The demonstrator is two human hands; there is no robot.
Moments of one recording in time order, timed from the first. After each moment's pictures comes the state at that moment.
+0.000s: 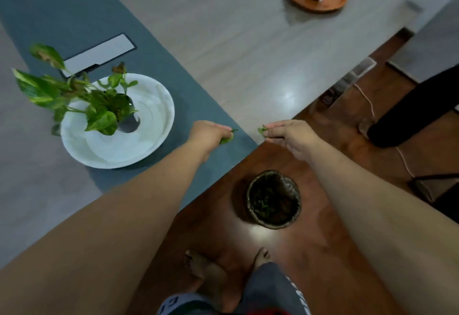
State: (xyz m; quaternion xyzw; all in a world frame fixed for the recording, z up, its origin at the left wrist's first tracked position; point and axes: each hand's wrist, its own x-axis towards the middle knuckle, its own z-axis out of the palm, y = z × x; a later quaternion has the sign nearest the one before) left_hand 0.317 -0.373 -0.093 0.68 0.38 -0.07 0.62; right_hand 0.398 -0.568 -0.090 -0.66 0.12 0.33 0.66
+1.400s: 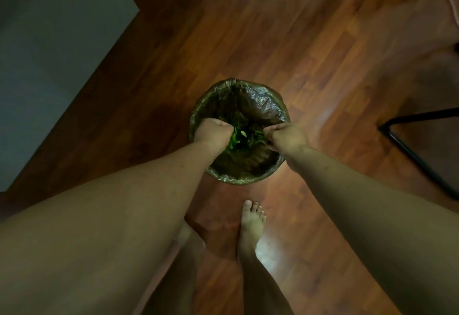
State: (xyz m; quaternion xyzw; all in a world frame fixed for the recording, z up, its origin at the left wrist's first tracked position) left_hand 0.353 -0.597 -0.556 0.75 0.35 -0.33 0.45; right_hand 0.364 -0.766 -0.575 -0.71 0.36 0.33 0.50
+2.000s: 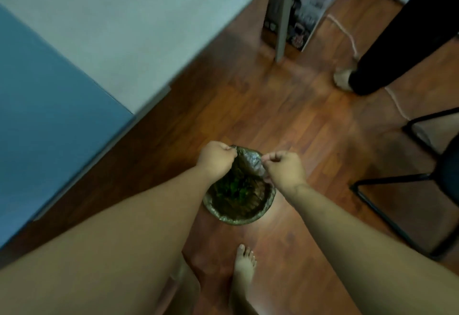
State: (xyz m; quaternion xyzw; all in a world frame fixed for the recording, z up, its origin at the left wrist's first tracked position) left_hand 0.390 -0.574 -0.359 0.77 0.29 -0.27 0.50; right_hand 0.392 -0.744 -0.359 -0.82 0.22 0.24 0.47
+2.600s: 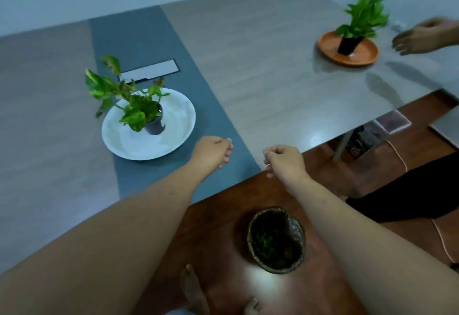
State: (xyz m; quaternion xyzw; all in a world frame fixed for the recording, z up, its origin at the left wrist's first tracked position) left_hand 0.282 -0.402 -0.051 0.69 0.40 0.02 0.60; right_hand 0.371 -0.559 -0.061 -0.83 -0.03 0.26 0.49
